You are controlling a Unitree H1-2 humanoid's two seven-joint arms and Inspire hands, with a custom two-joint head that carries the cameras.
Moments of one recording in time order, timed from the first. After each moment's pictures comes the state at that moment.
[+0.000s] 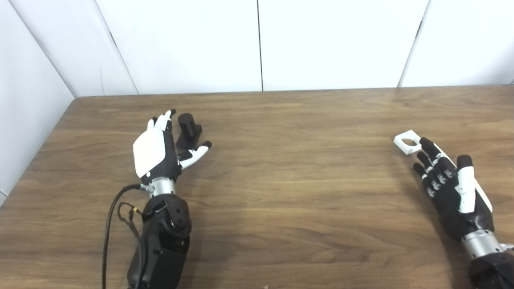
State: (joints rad) left arm -0.24 0.13 -0.08 0.02 0.83 0.45 0.24; right arm 0.01 -0.26 -0.20 -0.09 0.37 0.11 0.24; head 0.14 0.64
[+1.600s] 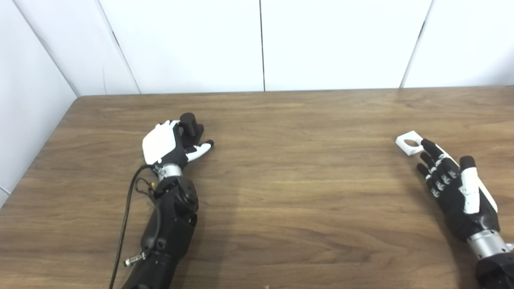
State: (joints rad) left arm -0.42 0.13 -0.07 0.38 0.90 0.47 0.23; right arm 0.01 -0.29 -0.20 -0.06 0.37 0.09 0.26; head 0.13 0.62
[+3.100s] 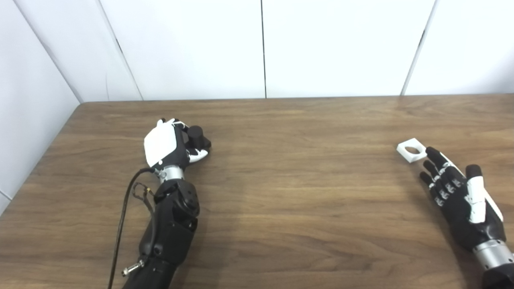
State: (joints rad) left arm -0.38 0.16 -0.11 0.27 0.78 0.46 0.28; right arm 0.01 -0.30 -0.21 -0.06 0.38 0.09 0.28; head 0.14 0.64
